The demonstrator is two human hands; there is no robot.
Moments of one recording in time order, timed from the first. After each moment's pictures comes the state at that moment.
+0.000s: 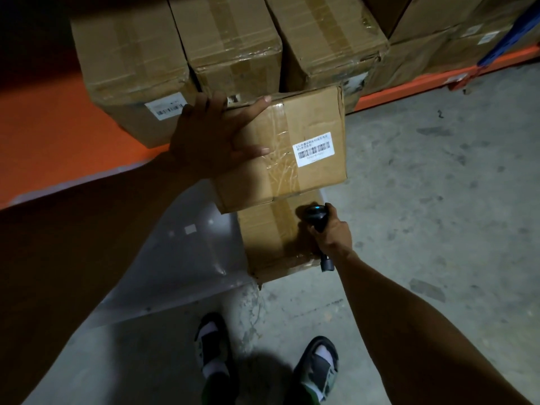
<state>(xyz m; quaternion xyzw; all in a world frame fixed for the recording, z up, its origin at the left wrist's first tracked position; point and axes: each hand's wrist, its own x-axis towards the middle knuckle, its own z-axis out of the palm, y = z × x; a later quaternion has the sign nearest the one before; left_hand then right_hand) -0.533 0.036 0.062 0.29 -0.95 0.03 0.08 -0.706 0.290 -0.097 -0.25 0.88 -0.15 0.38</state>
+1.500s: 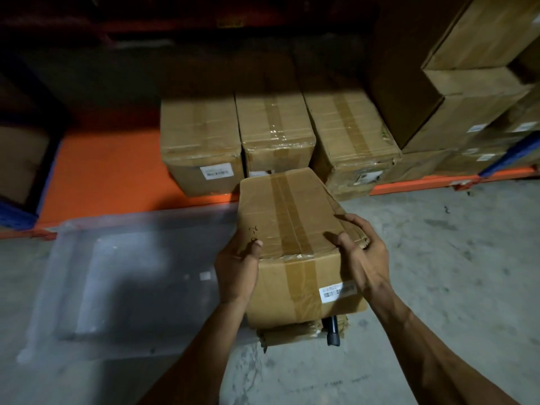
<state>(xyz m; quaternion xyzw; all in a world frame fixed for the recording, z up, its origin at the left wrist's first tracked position) -0.501 0.150 0.060 0.65 -0.46 -0.48 0.37 -0.722 0.221 0.081 -0.28 0.77 -0.48 0.32</state>
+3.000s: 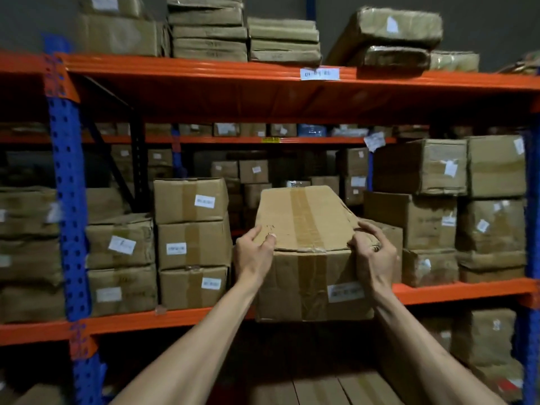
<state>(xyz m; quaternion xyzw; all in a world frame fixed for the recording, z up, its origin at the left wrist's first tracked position) -0.279 0.186 0.841 0.37 -0.62 -0.33 0.61 -0.485 0.263 0.815 -0.38 0.53 -0.76 -0.02</state>
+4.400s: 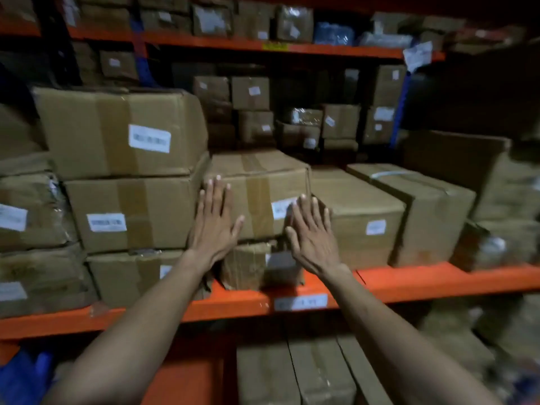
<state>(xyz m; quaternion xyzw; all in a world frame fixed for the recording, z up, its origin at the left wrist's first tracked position) -0.313 -0.215 0.734 0.42 -0.81 0.20 0.36 -0.544 -0.120 0.713 -0.66 0.68 -0.26 -0.19</state>
